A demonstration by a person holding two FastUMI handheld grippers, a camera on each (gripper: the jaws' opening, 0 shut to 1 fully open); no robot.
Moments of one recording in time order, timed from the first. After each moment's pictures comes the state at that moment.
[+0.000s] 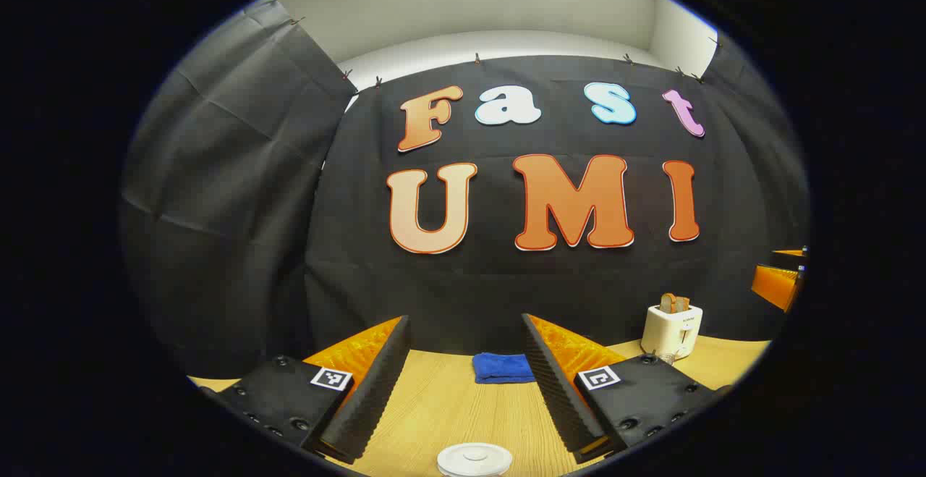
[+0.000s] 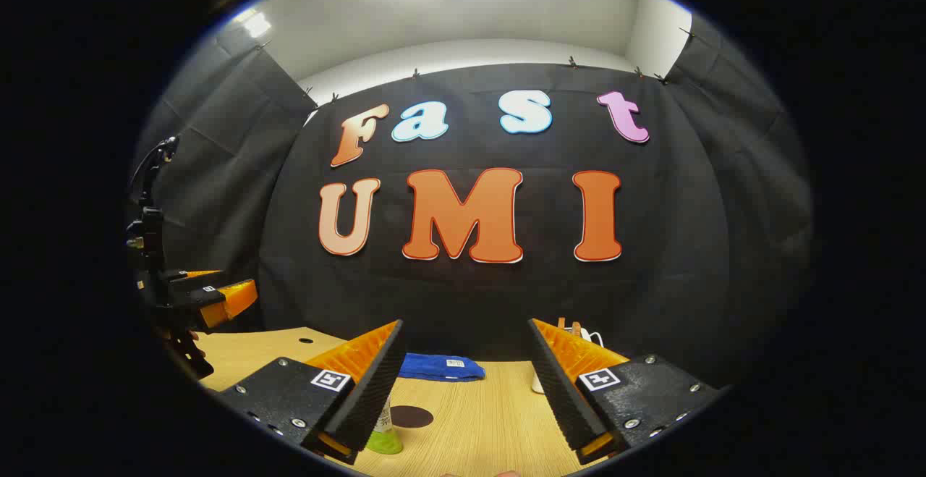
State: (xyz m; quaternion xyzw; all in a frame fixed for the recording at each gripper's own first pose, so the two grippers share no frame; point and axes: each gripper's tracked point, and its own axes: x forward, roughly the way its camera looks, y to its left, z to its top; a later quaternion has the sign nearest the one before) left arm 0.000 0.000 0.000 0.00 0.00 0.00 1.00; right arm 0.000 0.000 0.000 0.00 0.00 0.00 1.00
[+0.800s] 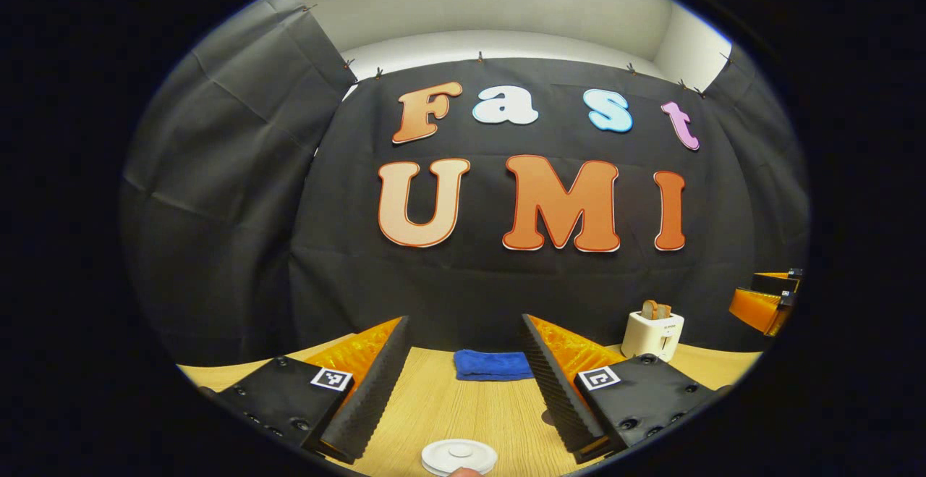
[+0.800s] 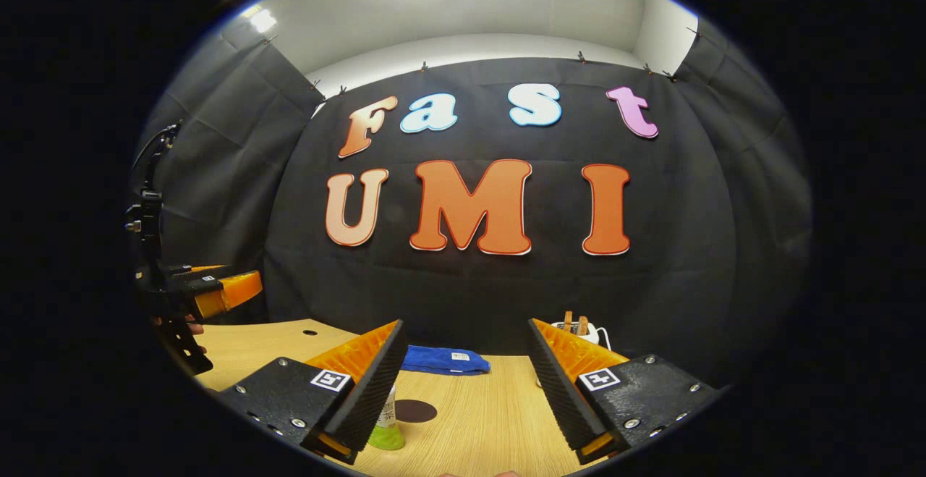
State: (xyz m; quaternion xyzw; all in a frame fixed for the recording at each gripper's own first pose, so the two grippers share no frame) left arm -0.001 -0.008 -0.014 -0.03 0.02 -0.04 1.00; right arm -0.001 0.009 -0.015 -0.01 0.02 0.02 1.00
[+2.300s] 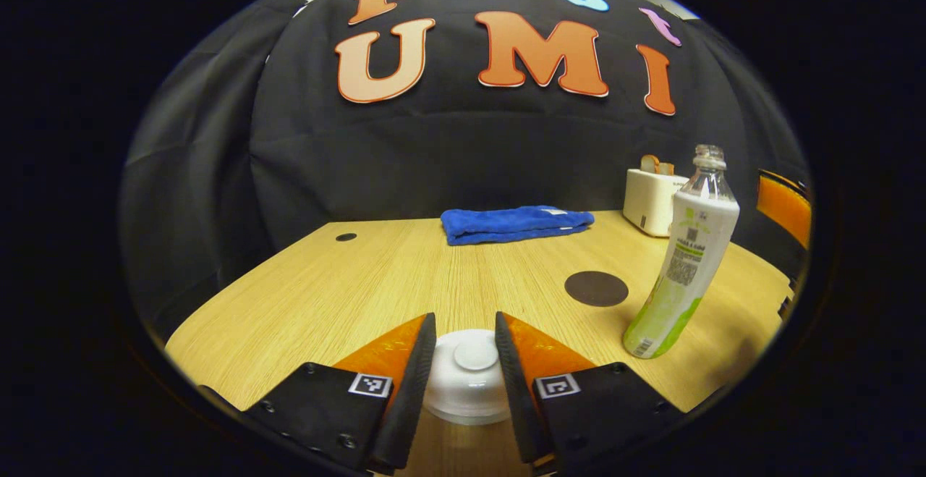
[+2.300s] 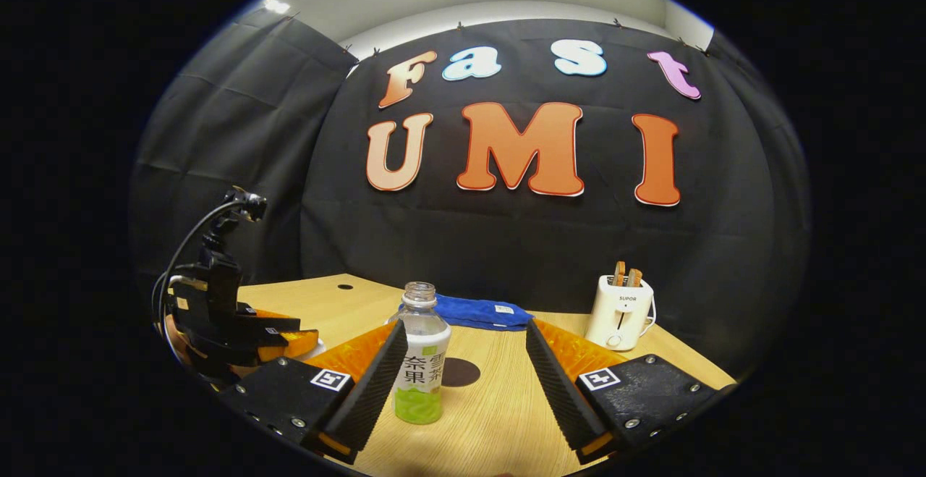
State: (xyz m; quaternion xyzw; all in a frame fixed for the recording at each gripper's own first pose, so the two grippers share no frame) left arm -0.019 -0.010 -0.216 0.04 0.26 -0.09 0.96; right arm -0.009 0.063 -0.102 -0.02 0.11 0.09 0.99
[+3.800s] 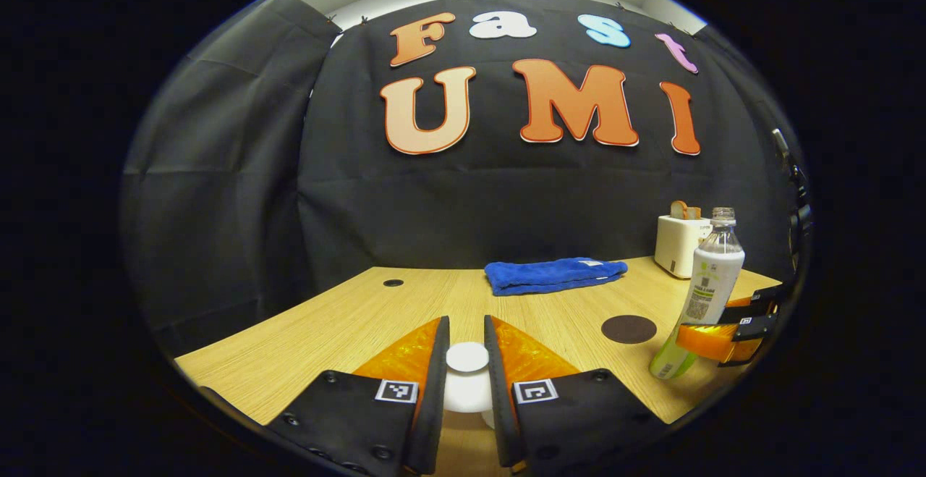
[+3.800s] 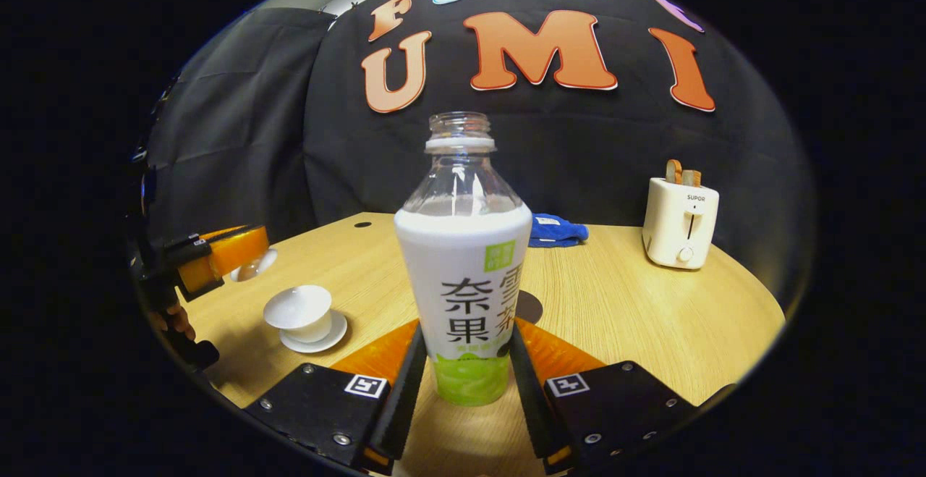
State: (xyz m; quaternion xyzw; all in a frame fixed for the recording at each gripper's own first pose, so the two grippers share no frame) left arm -0.015 0.055 -0.158 0.03 0.16 -0.02 0.99; right arm 0.006 0.127 -0.224 0.03 0.27 0.12 0.95
